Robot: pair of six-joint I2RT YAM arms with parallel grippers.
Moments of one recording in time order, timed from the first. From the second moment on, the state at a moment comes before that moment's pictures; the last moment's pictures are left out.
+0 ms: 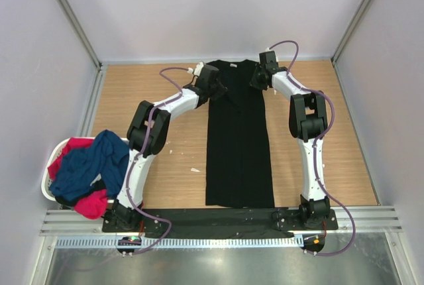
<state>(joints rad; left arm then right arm) -0.55 2.30 1.79 -0.10 -0.08 -1.06 0.19 2.41 1.97 -0.39 -0.03 0.53</state>
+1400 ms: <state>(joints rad) -0.53 2.39 1.81 -0.11 -0.07 -1.17 0.19 2.42 1.99 -0.43 -0.02 0.53</state>
